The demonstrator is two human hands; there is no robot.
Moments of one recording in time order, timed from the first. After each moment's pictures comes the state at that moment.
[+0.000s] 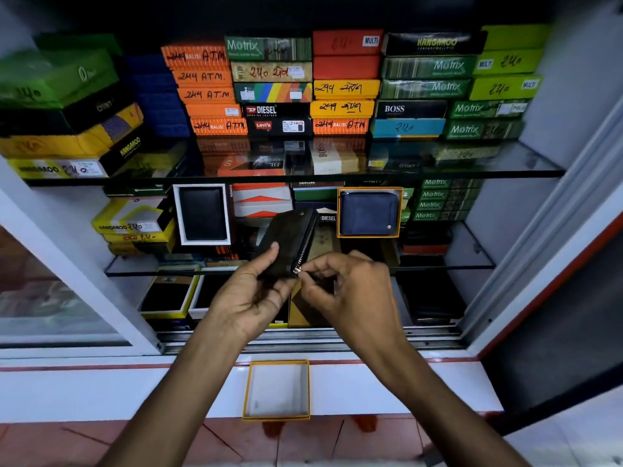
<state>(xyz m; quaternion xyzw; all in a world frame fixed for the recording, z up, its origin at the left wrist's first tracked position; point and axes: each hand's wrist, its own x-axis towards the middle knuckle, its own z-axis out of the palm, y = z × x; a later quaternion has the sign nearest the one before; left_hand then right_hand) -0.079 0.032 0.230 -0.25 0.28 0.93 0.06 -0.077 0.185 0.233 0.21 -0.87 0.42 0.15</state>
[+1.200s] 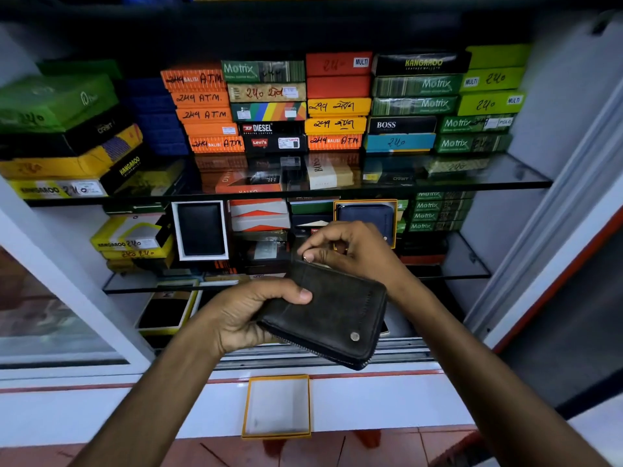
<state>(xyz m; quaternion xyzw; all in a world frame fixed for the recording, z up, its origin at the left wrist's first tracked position) -0.073 0.021 0.251 -0.07 0.54 0.79 0.30 -0.159 0.201 0.255 0.37 -0.80 0.46 0.02</state>
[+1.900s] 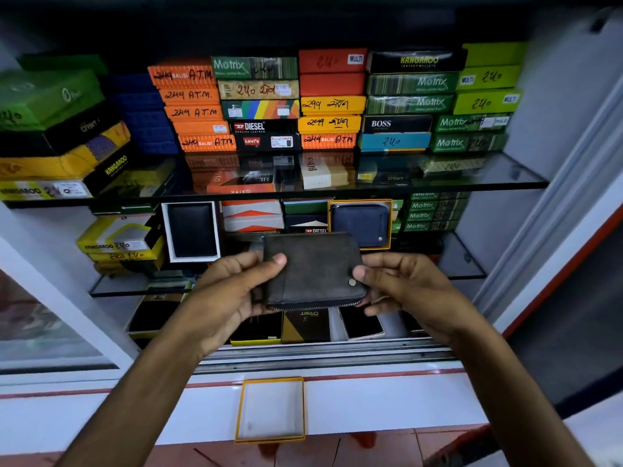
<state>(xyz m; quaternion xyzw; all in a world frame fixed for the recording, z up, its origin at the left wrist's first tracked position) -0.064 0.022 0.268 -0.07 0.64 0.77 0.07 -0.115 0.260 0.255 0.13 -0.67 0.70 -0.21</state>
